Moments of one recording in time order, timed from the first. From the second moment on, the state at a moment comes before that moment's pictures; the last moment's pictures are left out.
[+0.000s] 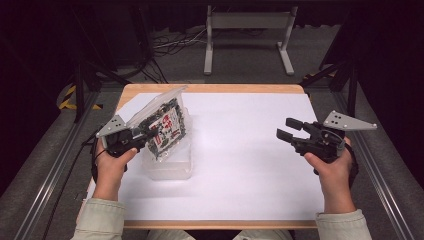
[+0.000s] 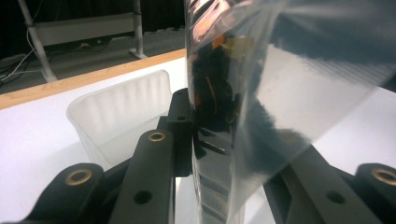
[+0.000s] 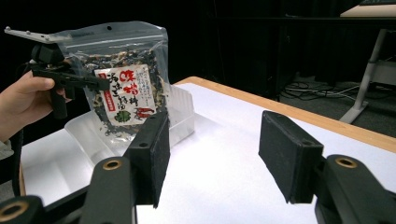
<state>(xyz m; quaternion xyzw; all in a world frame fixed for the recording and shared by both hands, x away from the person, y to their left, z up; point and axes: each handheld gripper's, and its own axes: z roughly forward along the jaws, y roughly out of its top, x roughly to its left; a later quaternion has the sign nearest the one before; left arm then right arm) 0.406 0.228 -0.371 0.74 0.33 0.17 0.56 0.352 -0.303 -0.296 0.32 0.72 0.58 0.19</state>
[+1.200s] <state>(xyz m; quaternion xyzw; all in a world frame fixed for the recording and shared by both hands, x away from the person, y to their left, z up) 0.340 0.261 -0.363 0.73 0.38 0.21 0.53 0.367 -0.322 -0.320 0.32 0.75 0.54 0.19</state>
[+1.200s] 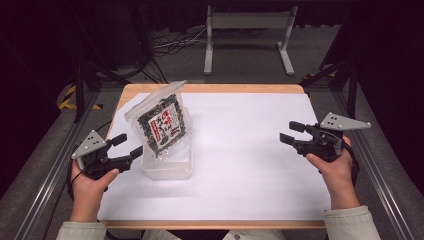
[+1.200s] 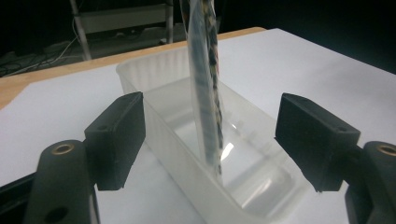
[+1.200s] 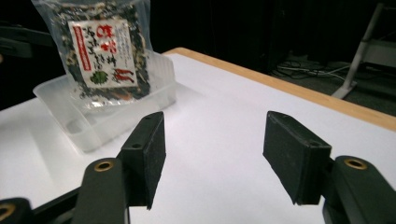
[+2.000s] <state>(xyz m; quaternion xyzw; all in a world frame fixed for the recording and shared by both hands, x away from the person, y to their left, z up) 0.295 0.286 -0.431 0.76 0.39 0.17 0.49 0.333 -0.363 -0.403 0.40 0.76 0.48 0.20</state>
